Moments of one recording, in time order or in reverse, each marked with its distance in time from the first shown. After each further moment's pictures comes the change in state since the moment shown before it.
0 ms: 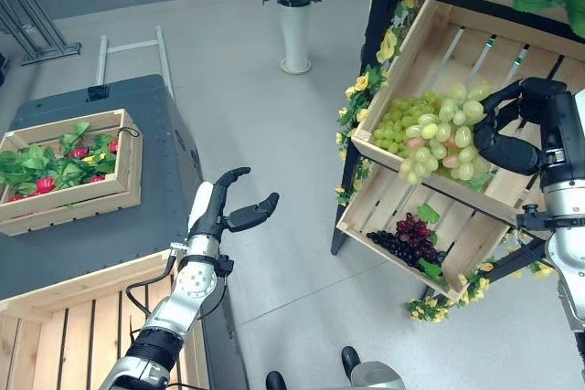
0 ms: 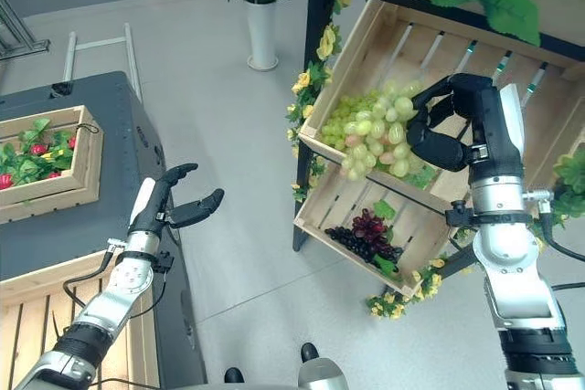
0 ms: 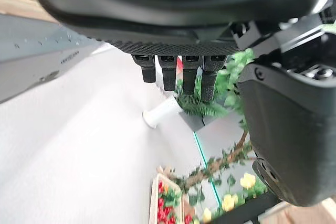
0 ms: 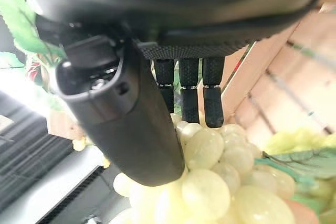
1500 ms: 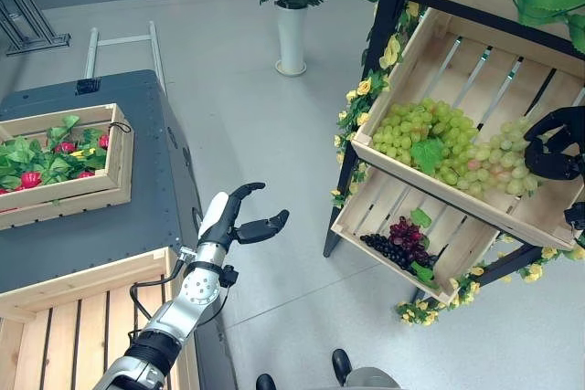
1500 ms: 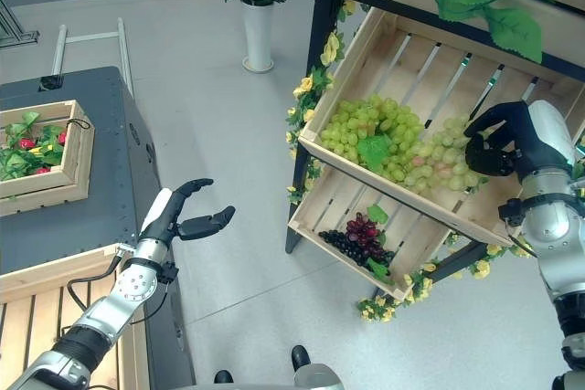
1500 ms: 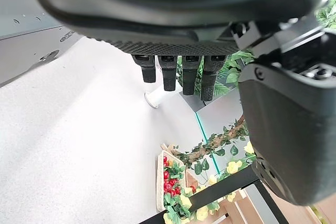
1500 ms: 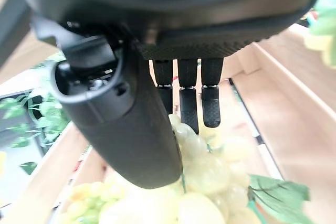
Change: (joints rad) left arm 0.000 0.050 -0.098 0.006 -0.001 0.001 -0.013; right arm -0.214 -0.287 0.203 0.529 -0.115 0.099 0.000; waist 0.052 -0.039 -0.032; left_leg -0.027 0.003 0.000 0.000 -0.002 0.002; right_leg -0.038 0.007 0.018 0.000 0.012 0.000
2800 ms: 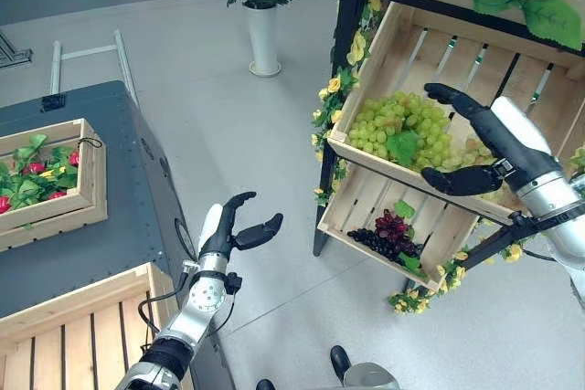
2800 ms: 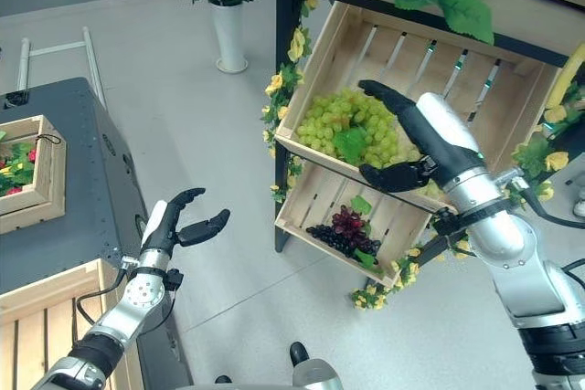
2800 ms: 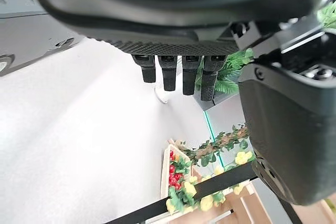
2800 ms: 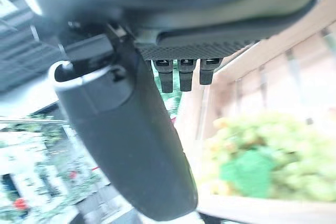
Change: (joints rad) left arm 0.034 -0.120 0.054 0.114 0.001 0.001 0.062; right arm 0.186 0.171 -0.089 -0.720 -0.027 -0.040 0.293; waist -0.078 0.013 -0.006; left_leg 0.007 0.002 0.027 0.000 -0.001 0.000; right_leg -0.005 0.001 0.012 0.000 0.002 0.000
